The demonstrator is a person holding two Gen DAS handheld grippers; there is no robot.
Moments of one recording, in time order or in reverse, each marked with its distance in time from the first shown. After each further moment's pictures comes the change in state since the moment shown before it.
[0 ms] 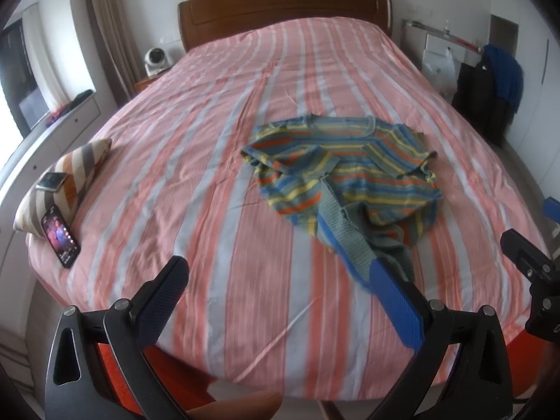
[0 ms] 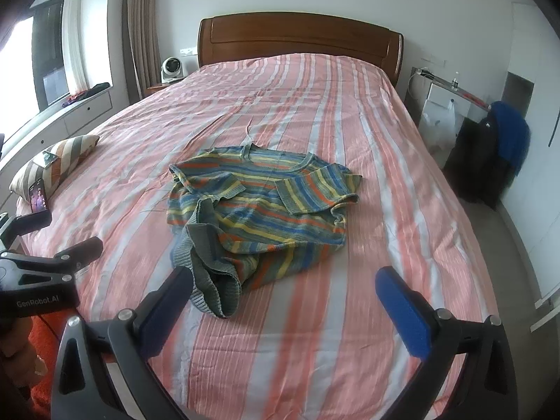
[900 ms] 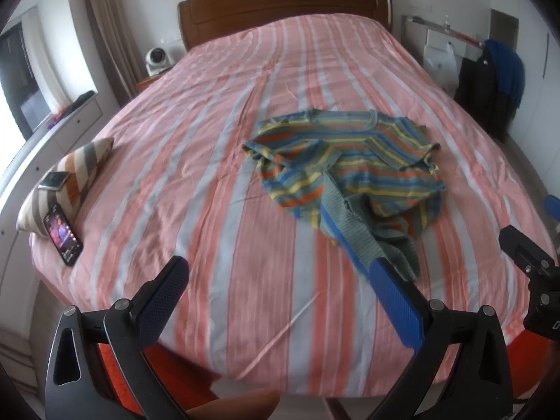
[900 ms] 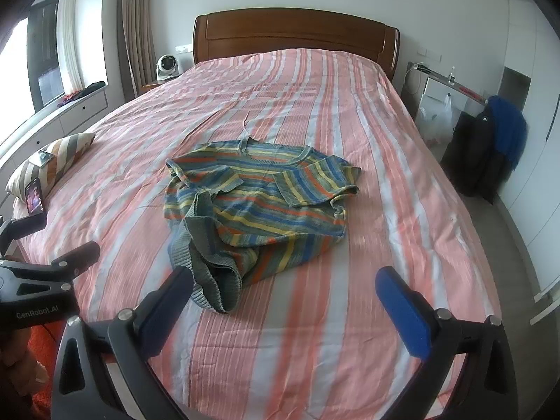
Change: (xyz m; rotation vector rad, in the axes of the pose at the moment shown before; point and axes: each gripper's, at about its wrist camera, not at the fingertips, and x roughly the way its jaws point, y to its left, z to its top) left arm 0.005 0.005 -0.009 0.004 0.006 0.007; right arm 0.005 0.003 -0.006 0.015 0.019 -0.008
